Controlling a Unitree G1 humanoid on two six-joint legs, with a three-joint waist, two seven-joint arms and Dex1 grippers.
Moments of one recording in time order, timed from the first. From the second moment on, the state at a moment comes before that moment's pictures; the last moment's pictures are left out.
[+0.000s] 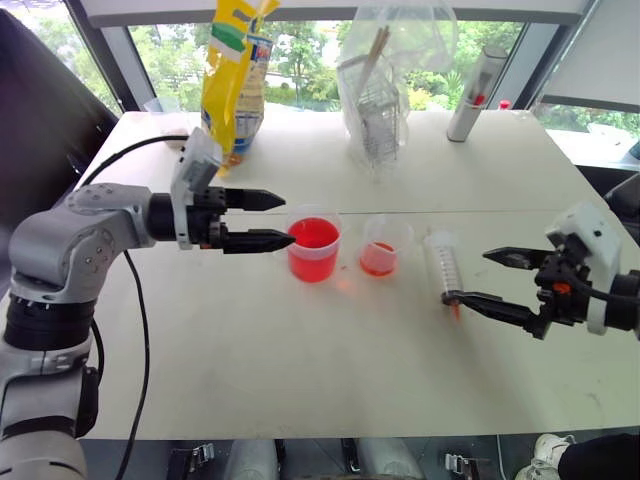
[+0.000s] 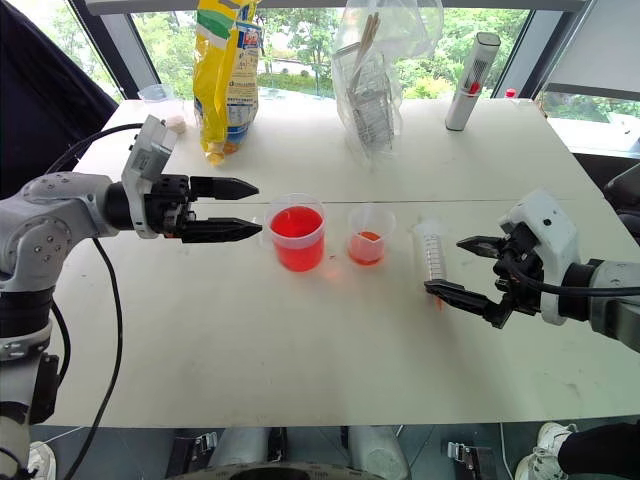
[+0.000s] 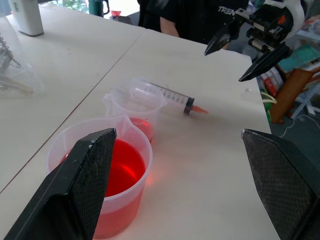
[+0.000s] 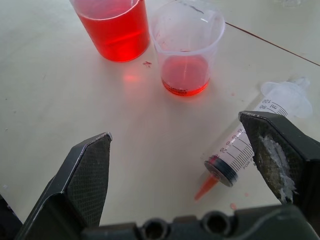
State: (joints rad) left arm -0.68 0.79 0.04 -0.18 -0.75 0.88 -1.13; right arm -0.01 -1.12 -0.57 -0.69 0.87 1.12 0.74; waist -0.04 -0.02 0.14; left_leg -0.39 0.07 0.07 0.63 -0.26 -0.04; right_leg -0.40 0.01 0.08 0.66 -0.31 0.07
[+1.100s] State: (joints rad) left arm -0.63 0.76 0.03 -0.25 -0.72 0.85 -1.06; right arm -1.01 -0.81 0.41 0.44 0.46 1.48 0.65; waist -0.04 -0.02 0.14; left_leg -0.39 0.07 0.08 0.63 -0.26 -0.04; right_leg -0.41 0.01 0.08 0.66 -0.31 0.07
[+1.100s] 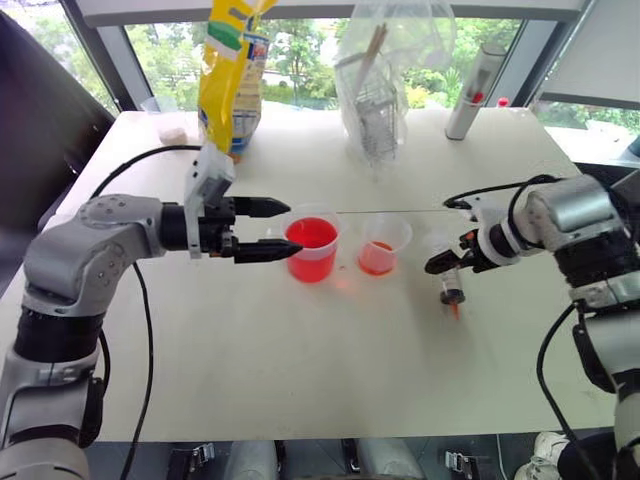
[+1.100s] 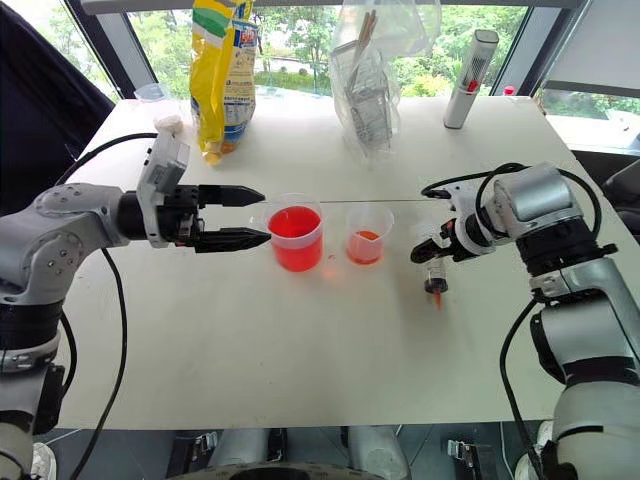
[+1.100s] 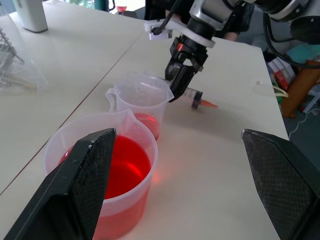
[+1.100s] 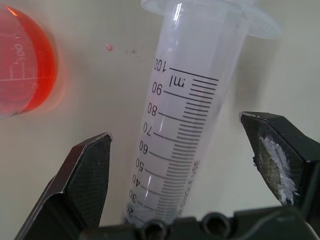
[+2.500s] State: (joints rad) left arm -1.04 0.72 0.03 0.22 -0.65 0.73 -1.21; right arm -0.88 -0.30 -0.24 -0.29 0.60 0.82 0.57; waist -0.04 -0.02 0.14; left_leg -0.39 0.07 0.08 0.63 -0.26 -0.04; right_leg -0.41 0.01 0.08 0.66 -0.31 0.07
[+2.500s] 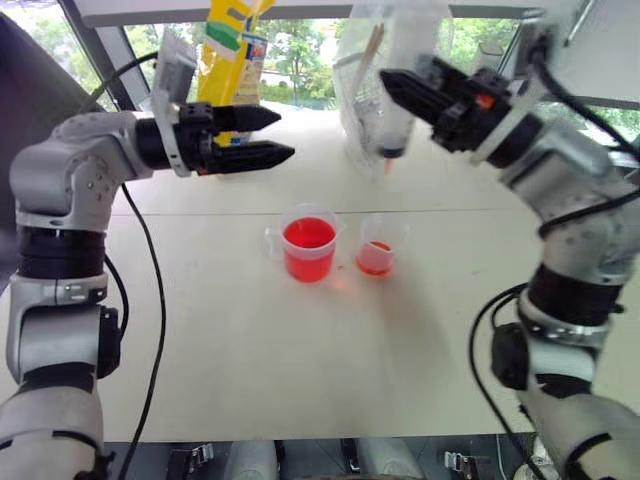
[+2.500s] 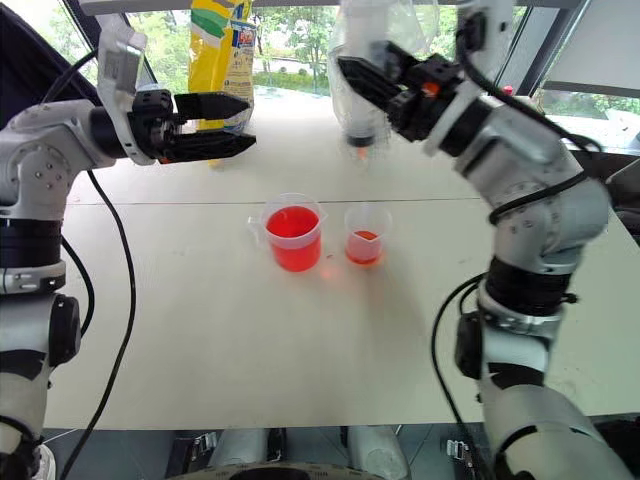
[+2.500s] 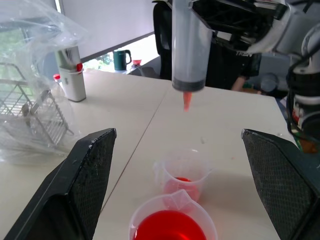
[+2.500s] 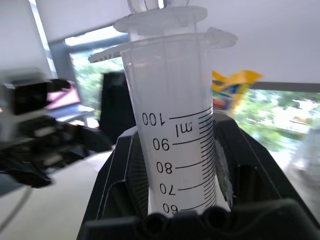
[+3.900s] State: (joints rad) left arm -1.03 0.58 -0.03 0.21 -0.51 0.69 -1.19; right arm -0.56 -0.11 0.13 0.07 0.26 0.13 0.64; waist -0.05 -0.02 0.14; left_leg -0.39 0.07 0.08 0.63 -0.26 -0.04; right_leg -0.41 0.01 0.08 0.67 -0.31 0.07
